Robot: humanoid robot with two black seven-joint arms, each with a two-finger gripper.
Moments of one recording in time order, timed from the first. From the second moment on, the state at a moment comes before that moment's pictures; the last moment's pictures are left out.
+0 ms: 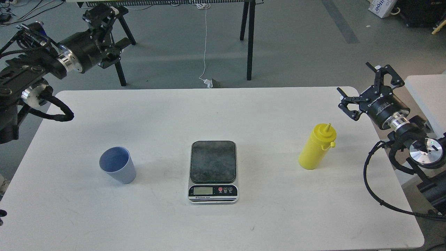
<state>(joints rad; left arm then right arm) -1.11 0.50 -0.22 -0.52 0.36 -0.49 -0.49 0.55 -0.45 0.98 0.75 0.08 0.49 0.02</state>
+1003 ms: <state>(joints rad) -1.21 0.59 -0.21 -0.53 0.61 -0.49 -0.49 0.56 -0.44 0.98 0.76 0.08 0.49 0.02</state>
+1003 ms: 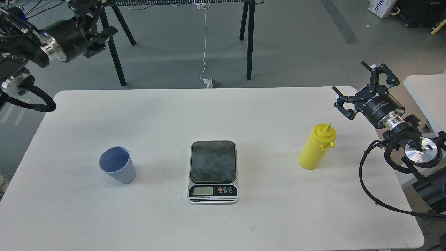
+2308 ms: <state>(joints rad) -1.25 0.84 0.20 -1.10 2.00 -0.49 -0.49 0.57 -0.44 0.97 0.75 0.08 0.49 0.02</state>
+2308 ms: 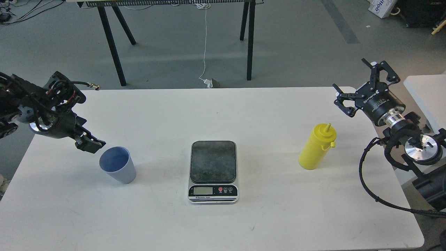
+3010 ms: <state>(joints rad) -1.18 0.78 0.20 -1.08 1.98 -0.49 -0.49 0.57 -0.44 0.97 0.75 0.08 0.49 0.02</state>
